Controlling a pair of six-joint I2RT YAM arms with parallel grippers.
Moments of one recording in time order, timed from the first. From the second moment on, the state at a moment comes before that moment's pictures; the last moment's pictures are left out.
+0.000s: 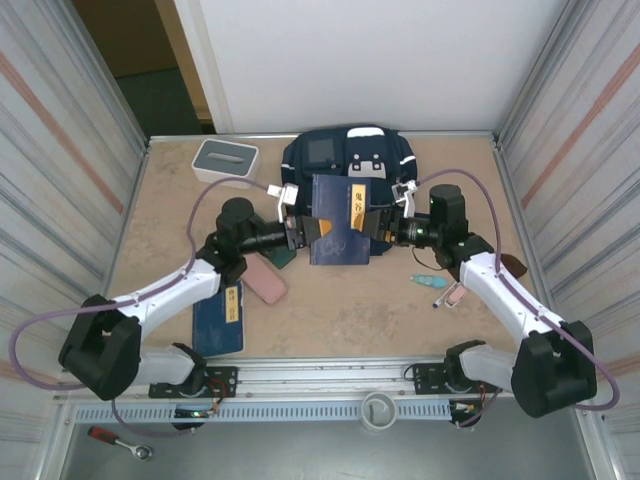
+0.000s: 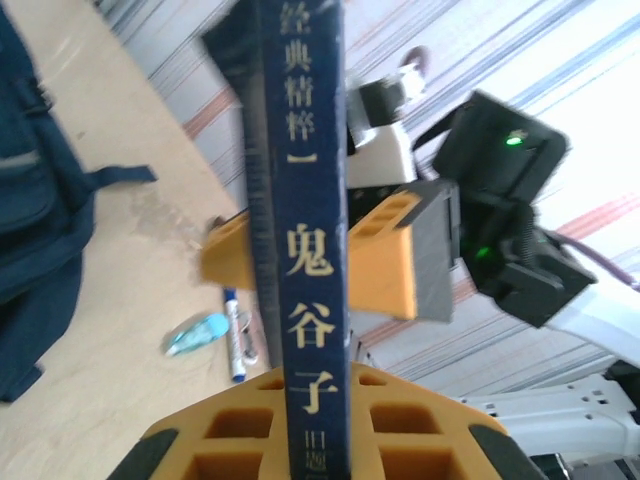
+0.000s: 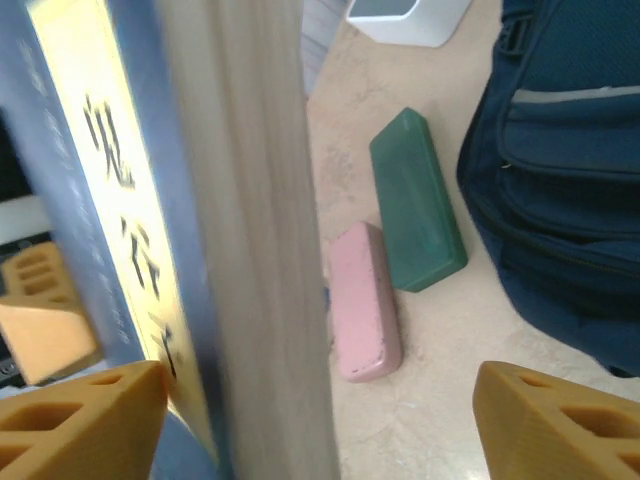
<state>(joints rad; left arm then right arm) -0.59 1.31 0.77 0.49 0.74 -0.83 0.30 1.18 0.78 -0.05 -0.84 0.66</state>
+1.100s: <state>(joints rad) -0.54 2.03 1.64 -0.48 0.33 0.41 -0.11 1.15 0.78 -0.20 -0.71 0.67</state>
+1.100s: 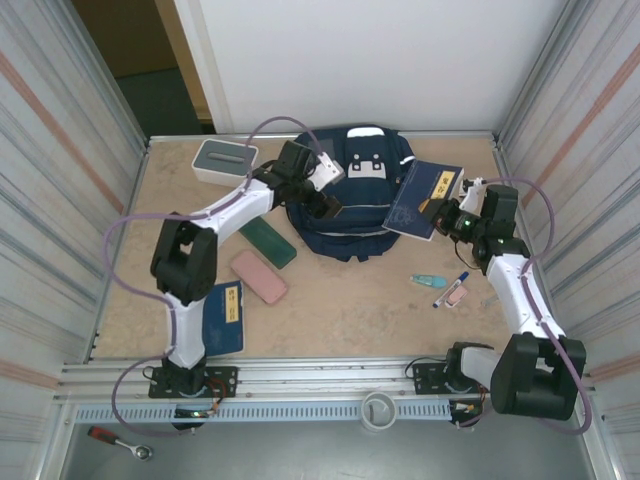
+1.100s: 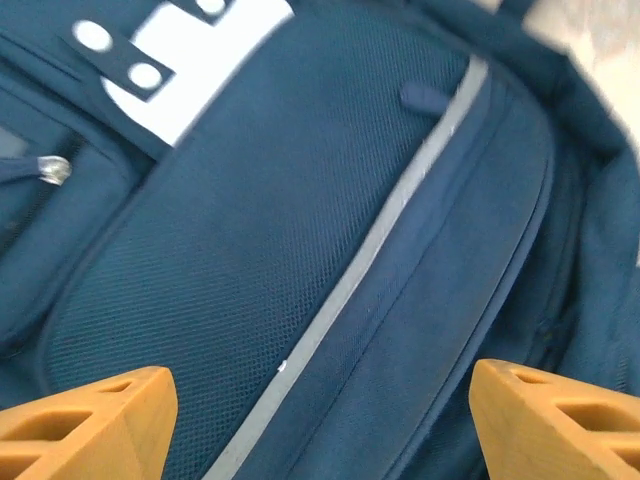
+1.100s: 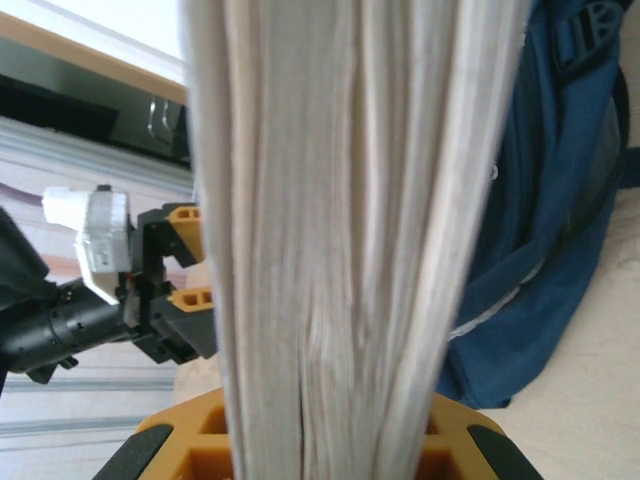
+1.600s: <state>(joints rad) -0.61 2.30 1.91 -0.67 0.32 0.67 -0.14 1.22 0.78 -0.22 -0.71 0.64</state>
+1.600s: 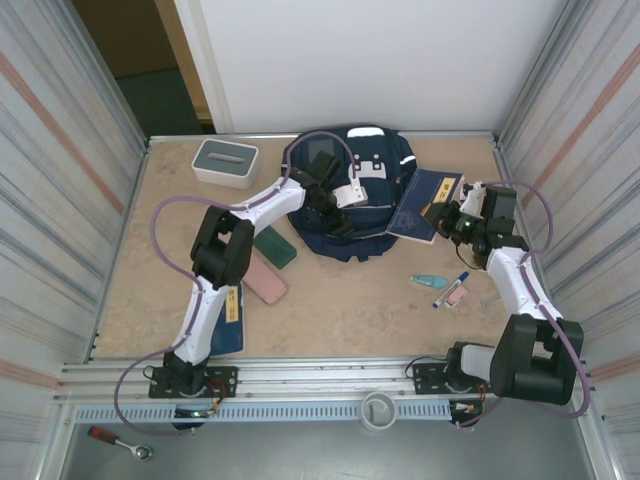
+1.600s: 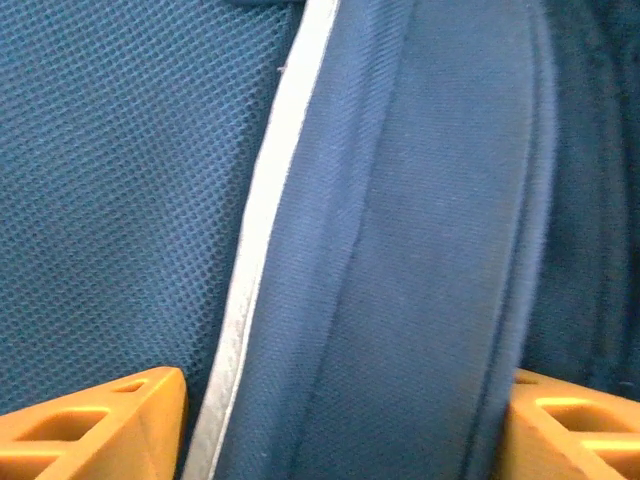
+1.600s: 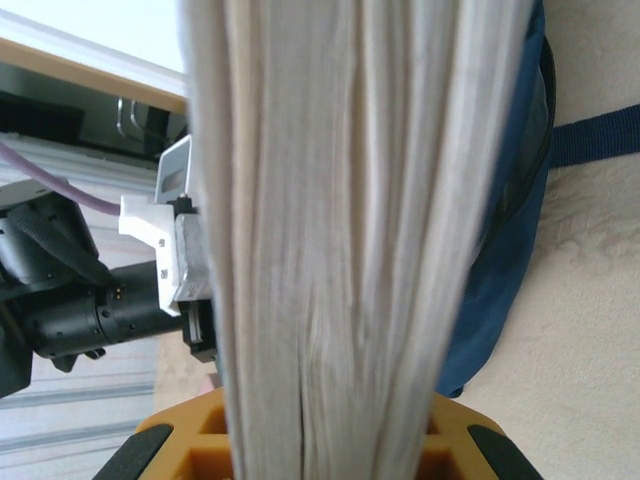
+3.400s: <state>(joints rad) -0.46 2.19 2.05 -0.42 0.81 0.00 0.42 2.02 1.19 0.44 0.09 1.22</state>
